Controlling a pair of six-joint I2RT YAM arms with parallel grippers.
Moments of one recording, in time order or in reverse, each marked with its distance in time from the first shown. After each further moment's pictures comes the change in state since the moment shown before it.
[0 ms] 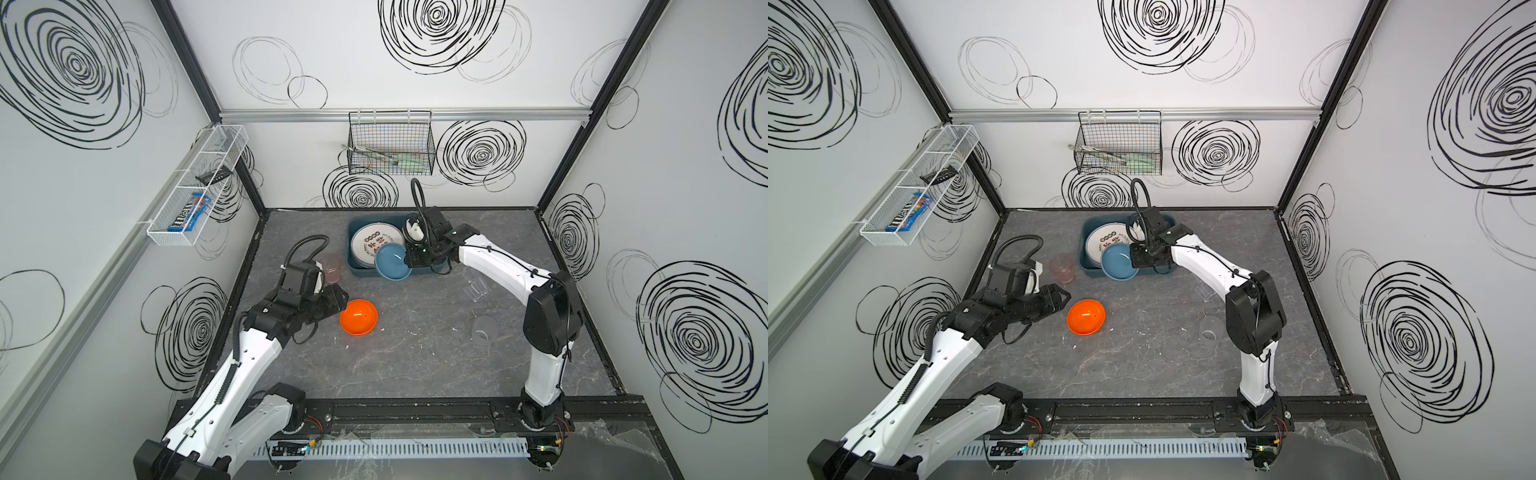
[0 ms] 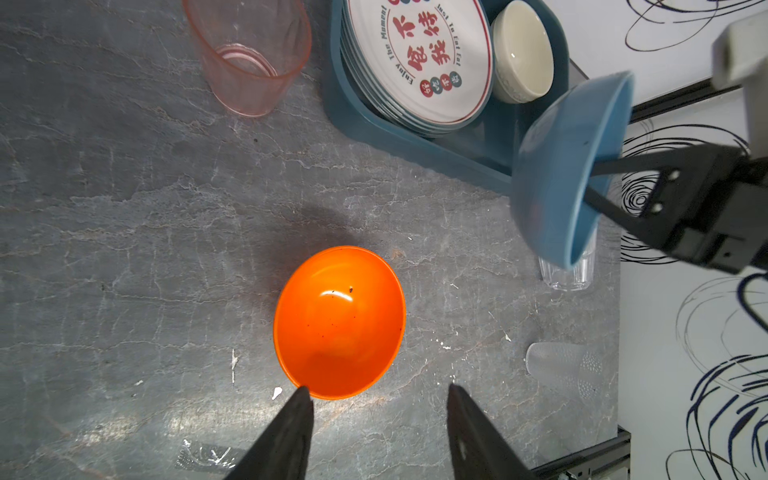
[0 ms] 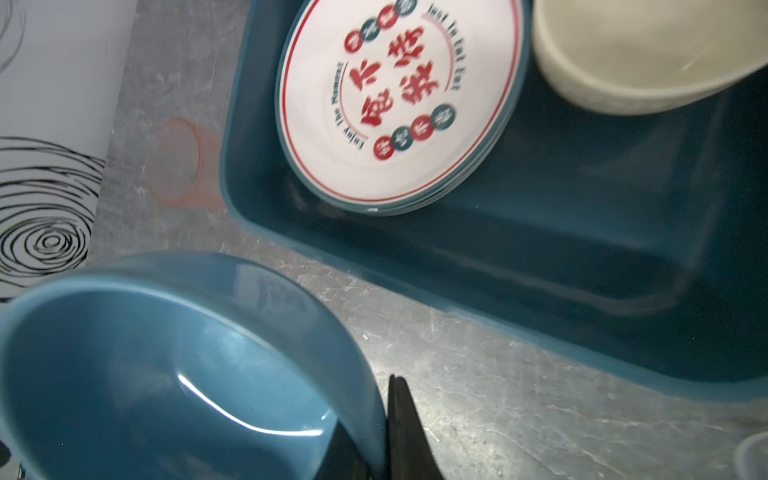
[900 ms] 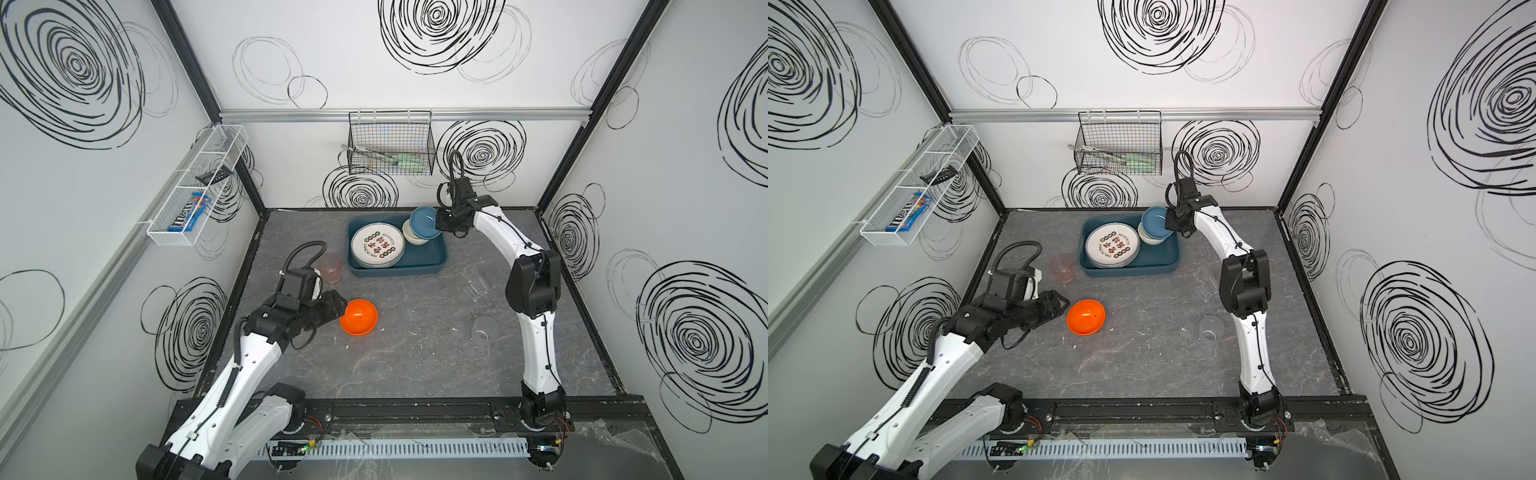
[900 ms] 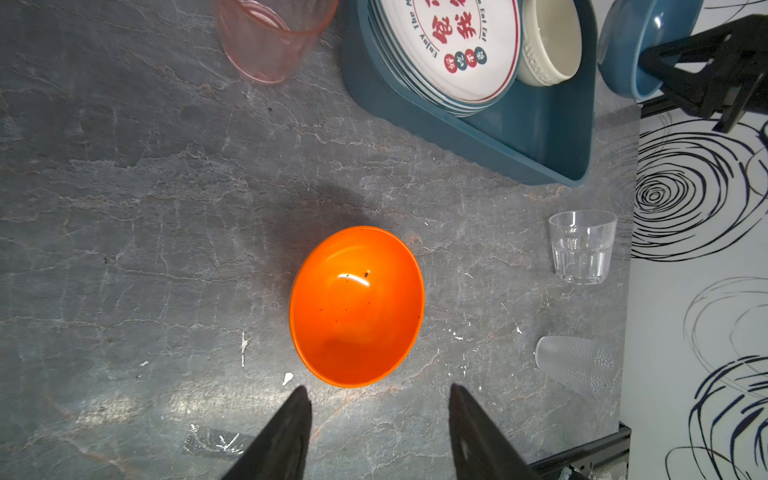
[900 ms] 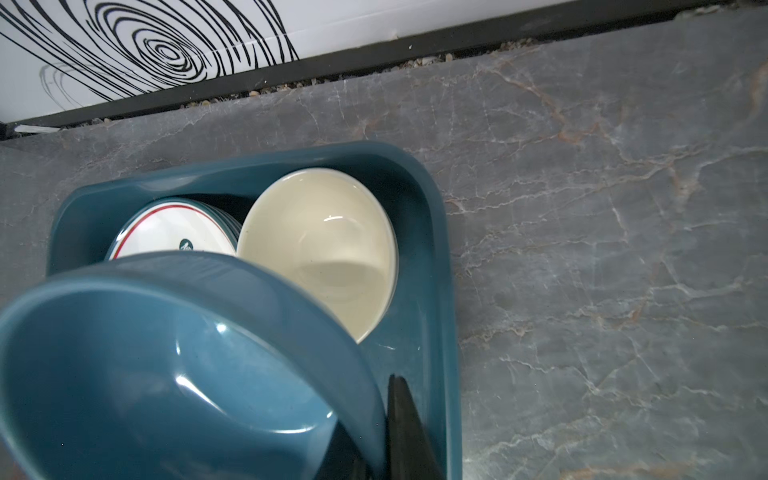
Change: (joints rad) left arm 0.029 -0.027 -0.062 0.000 0.029 -0.001; right arm -0.280 0.369 0.468 -0.087 0.084 -0.018
